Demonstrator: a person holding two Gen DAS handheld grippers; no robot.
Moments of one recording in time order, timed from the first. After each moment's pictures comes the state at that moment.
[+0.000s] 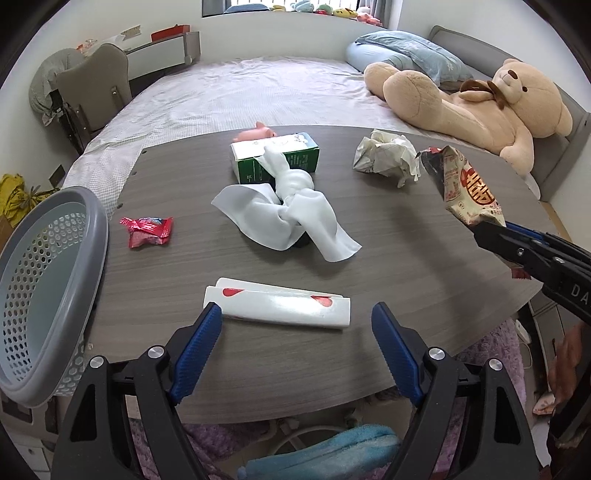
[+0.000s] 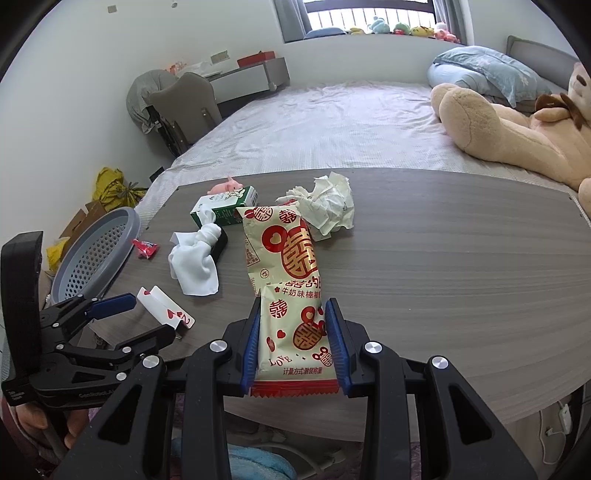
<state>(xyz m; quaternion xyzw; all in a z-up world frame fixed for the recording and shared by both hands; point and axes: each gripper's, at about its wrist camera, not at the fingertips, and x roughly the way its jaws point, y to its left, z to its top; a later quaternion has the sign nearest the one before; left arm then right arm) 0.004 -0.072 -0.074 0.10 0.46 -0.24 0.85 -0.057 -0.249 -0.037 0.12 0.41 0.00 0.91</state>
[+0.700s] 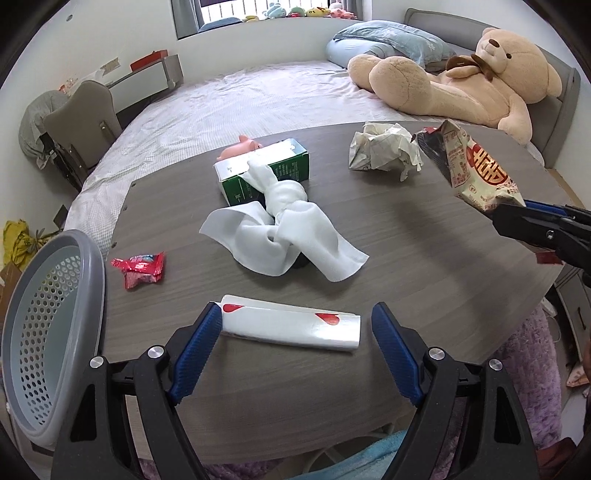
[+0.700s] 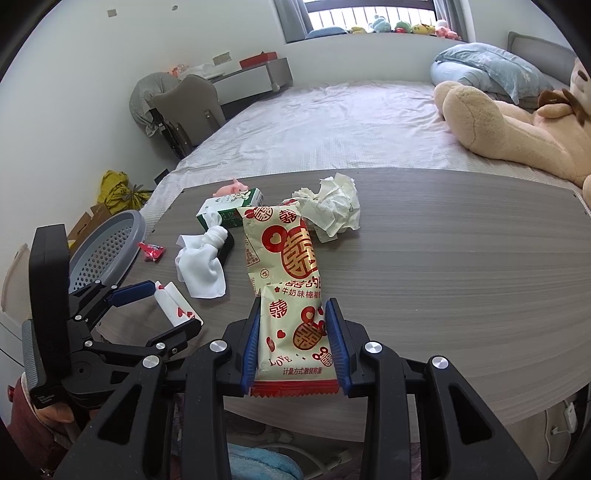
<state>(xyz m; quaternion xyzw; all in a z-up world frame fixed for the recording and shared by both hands) 0.011 -0.090 -0.082 0.17 0.43 -0.24 0.85 -0.056 -0.252 -0.036 0.12 0.41 0.01 0.90</state>
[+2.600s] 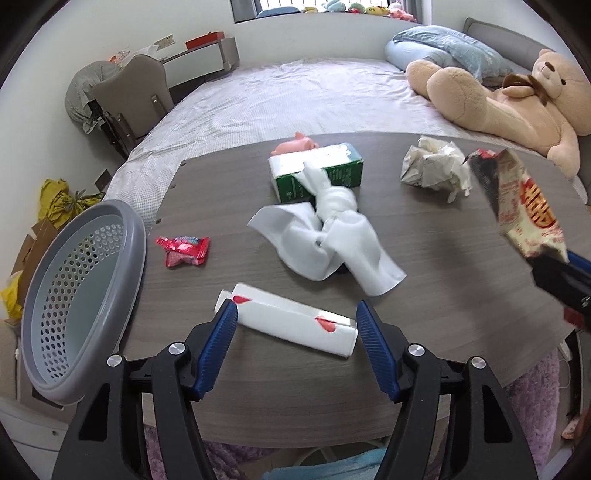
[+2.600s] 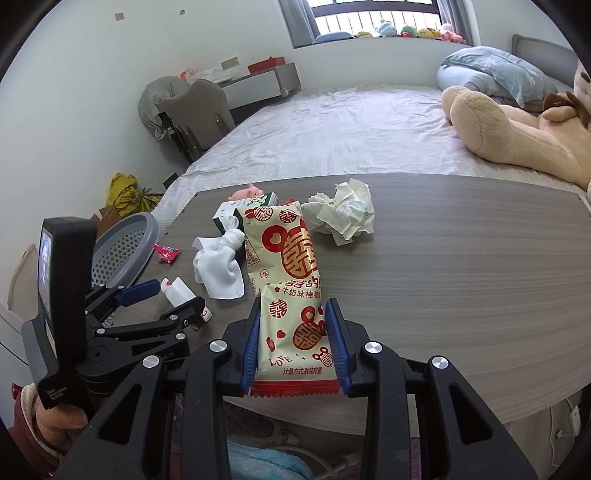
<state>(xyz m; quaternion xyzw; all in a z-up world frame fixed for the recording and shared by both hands) 0.017 -0.086 -0.072 0.14 0.45 -0.13 0.87 -0.062 -0.244 -0.027 0.13 0.40 0.02 0.91</state>
